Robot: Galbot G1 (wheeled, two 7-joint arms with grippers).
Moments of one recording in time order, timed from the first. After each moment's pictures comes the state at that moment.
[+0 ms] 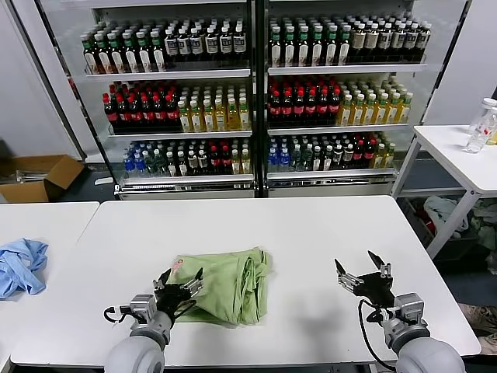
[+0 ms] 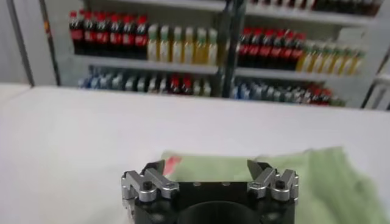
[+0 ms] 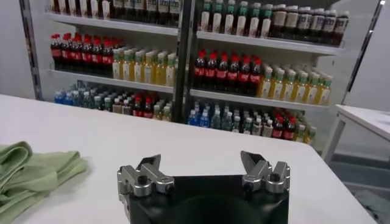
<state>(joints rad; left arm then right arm) 1.35 -1.32 -0.42 -1.99 -0.39 0.53 -0.19 -1.45 0.96 0.52 2.15 0.47 -0.38 0.16</state>
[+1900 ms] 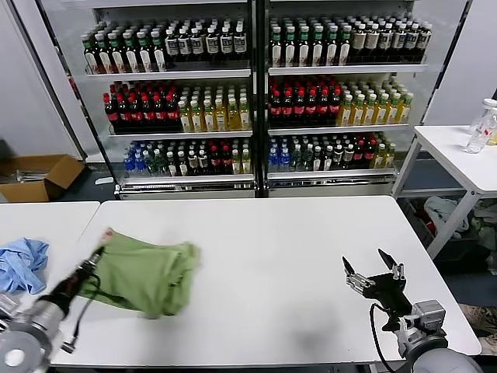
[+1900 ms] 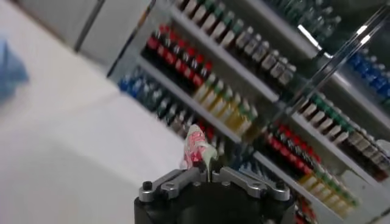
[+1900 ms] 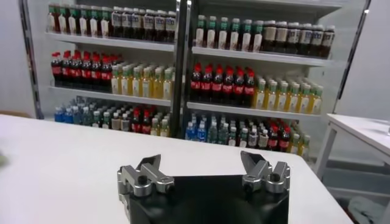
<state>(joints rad) 1.39 -1.17 -0.99 -2.07 -1.24 0.58 -0.17 -1.55 0.96 0.60 2.27 0.50 -0.38 0.17</state>
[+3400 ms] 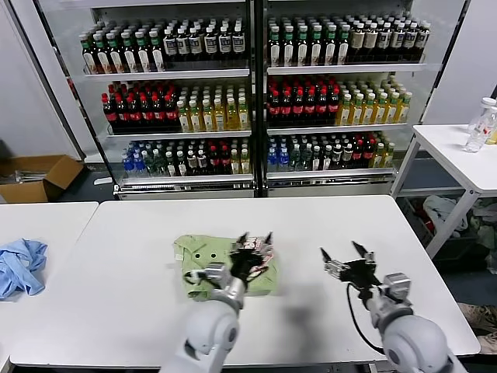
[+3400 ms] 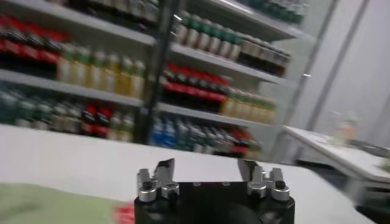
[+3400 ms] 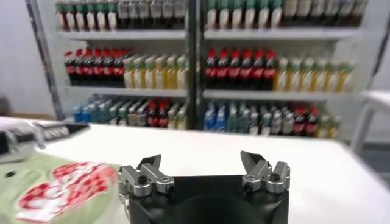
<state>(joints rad) 1.11 -1.53 -0.17 -1.87 -0.32 0.39 -0.20 -1.23 0.97 0.35 2.06 0.64 -0.46 0.20</state>
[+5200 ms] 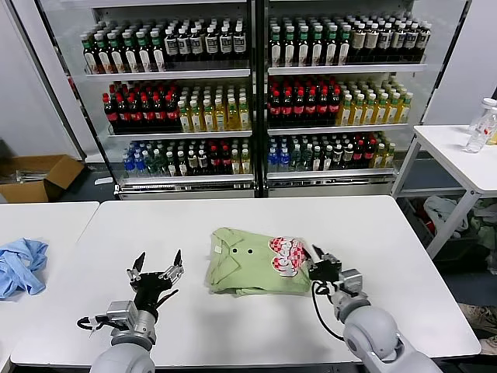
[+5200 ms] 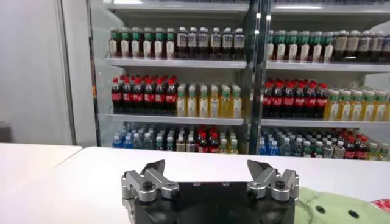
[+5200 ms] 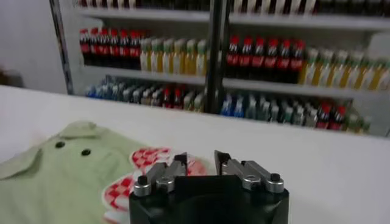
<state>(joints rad) 1.42 -1.35 -0.47 -2.11 -0.26 0.33 -0.23 -1.11 0.99 0.16 1.93 0.49 -0.36 0.24</state>
